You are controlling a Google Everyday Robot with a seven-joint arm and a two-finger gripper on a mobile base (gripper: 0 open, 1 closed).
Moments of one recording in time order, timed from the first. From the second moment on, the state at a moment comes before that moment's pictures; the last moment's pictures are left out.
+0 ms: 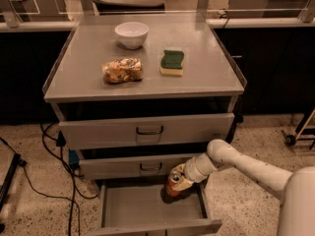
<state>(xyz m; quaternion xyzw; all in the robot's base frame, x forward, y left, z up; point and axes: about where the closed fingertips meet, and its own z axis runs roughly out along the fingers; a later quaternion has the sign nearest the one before) 0.560 -0.092 0.359 -0.66 0.66 0.25 0.24</state>
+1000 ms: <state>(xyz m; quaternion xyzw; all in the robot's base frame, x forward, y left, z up) 0.554 -0.091 0.400 -0.68 0.65 0.24 0.24</state>
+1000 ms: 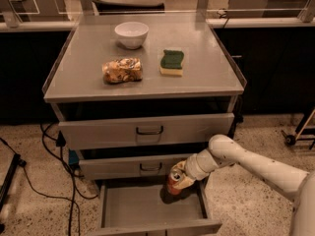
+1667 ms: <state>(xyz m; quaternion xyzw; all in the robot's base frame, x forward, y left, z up) 0.547 -0.121 0.510 -0.67 0.68 0.20 0.23</state>
